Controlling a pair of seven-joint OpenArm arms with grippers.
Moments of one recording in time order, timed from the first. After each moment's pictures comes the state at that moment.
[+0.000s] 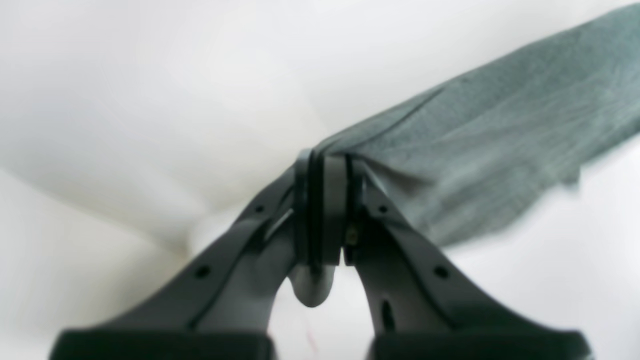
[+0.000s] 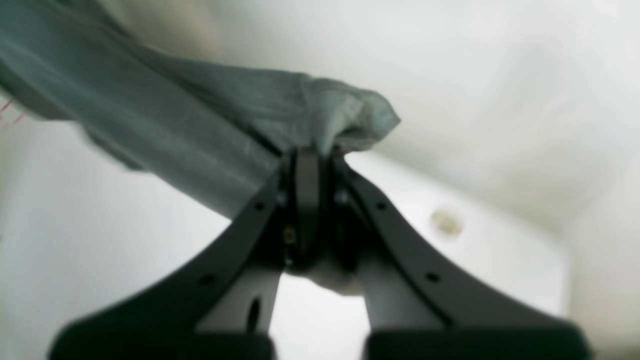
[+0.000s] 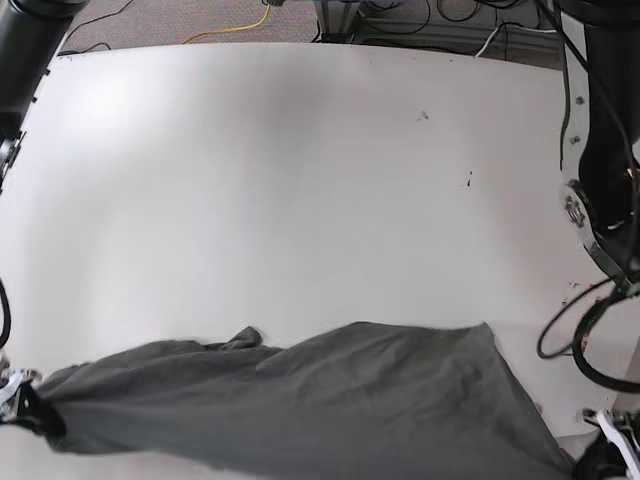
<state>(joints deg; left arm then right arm) -56.9 -21.5 -17.3 85.1 -37.1 -41.9 84.5 50.2 46.0 2.5 68.1 63.7 37.7 -69.5</state>
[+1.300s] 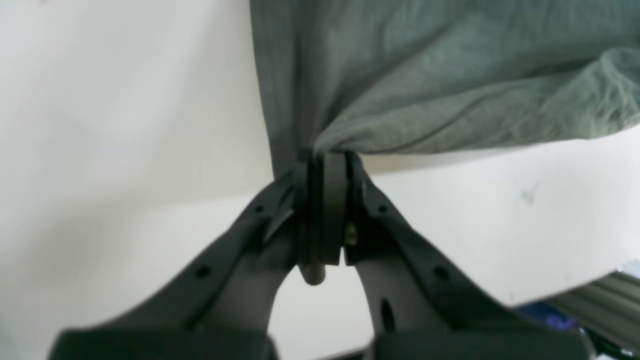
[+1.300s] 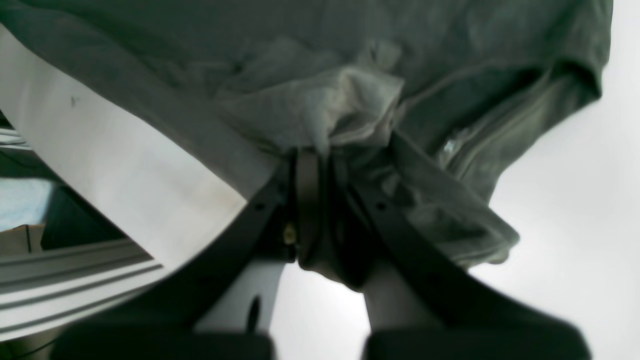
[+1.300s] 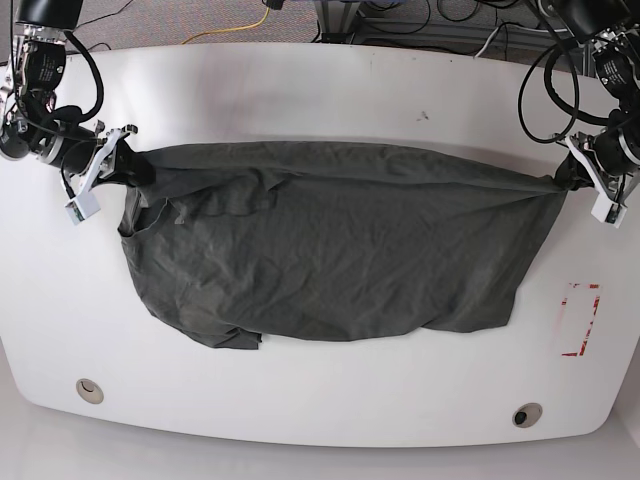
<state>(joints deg) 7.2 -20.9 -38.8 103.8 -47.0 -41.9 84.1 -14.1 33.3 24.1 96.3 66.2 37.4 -69.4</state>
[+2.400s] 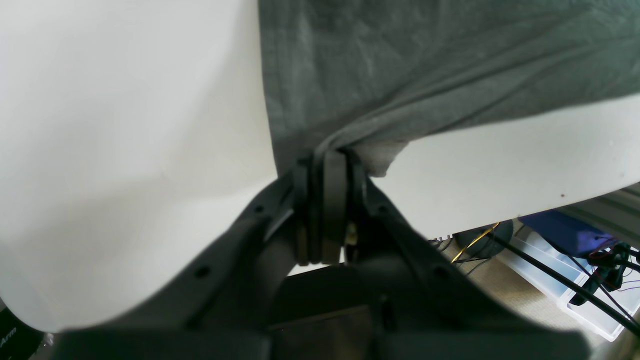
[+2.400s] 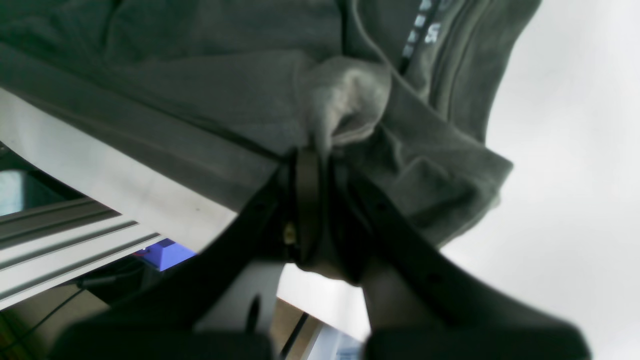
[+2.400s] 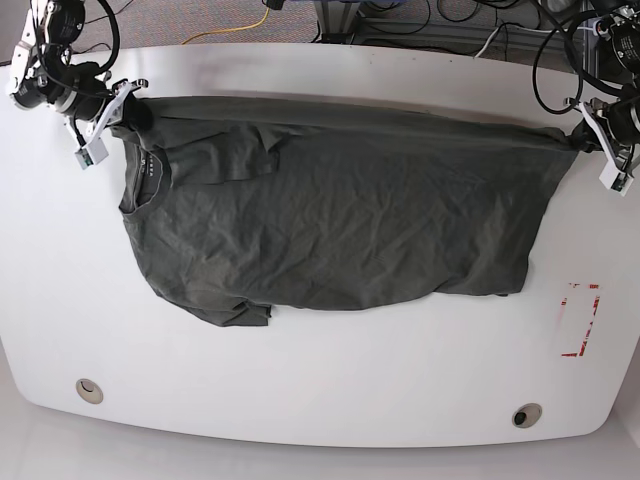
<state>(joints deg) 16.8 -27.3 -38.9 103.7 -47.9 -41.9 83.5 -25.0 26.6 29.8 96.8 53.8 37.6 -68.1</state>
